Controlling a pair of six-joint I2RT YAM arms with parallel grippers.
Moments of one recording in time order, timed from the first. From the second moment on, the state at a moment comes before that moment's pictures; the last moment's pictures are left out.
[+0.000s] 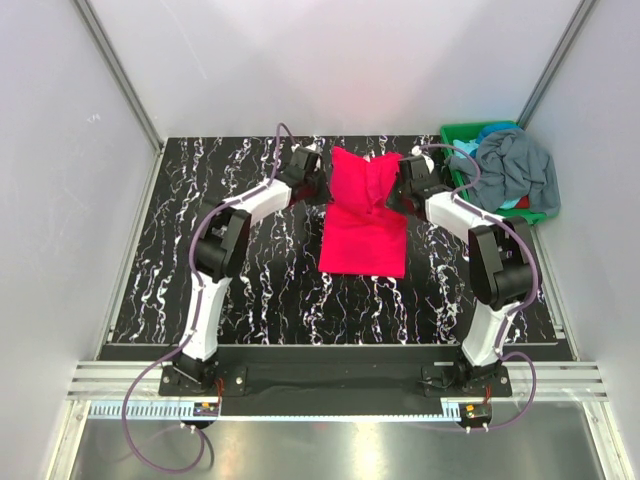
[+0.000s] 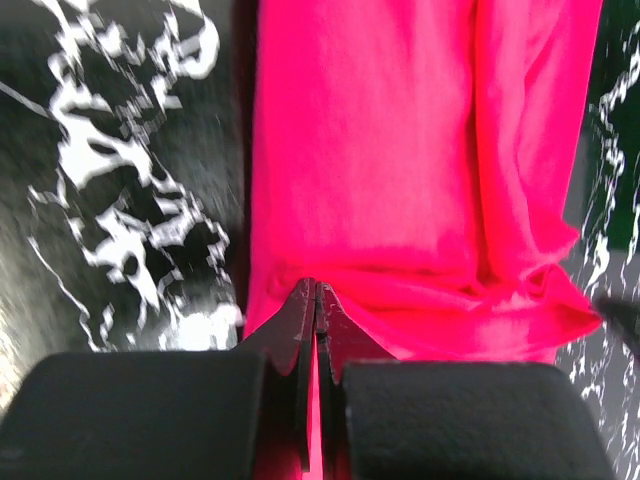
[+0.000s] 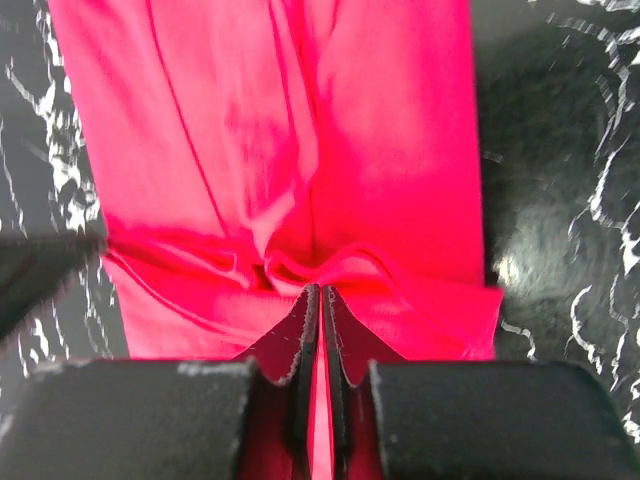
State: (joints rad) left arm -0.47 2.25 1.71 -0.24 0.15 -0.65; right arm 0.30 1.87 1.27 -0.17 0.10 0.61
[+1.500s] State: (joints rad) left arm -0.42 2.12 1.62 -0.27 0.16 -0.60; right arm 0.33 1.83 1.01 0.03 0.07 0.63
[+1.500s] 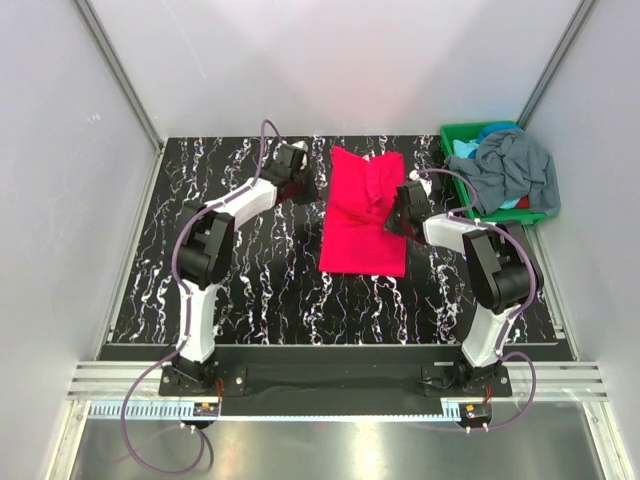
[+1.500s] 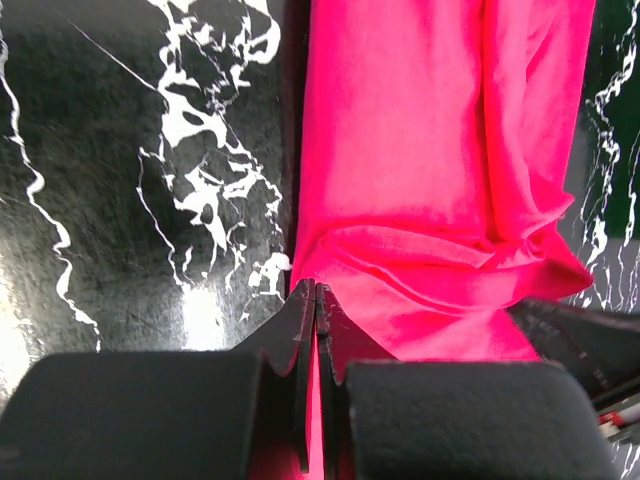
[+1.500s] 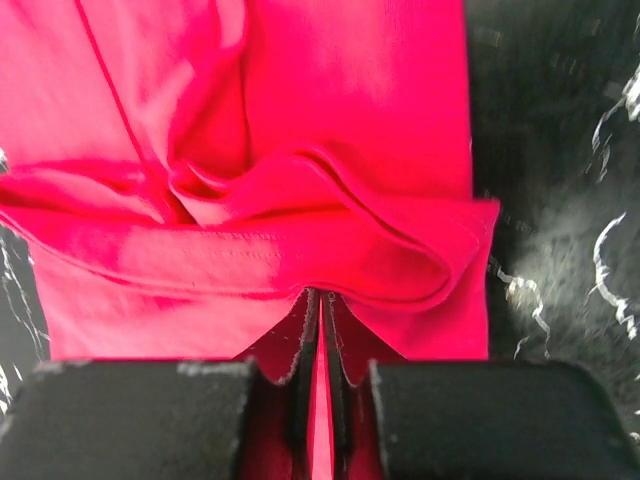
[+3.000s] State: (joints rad) left arm -0.45 1.90 1.52 -0.29 0.16 -0.55; right arm 0.26 1.69 1.19 -0.27 -0.01 0.60
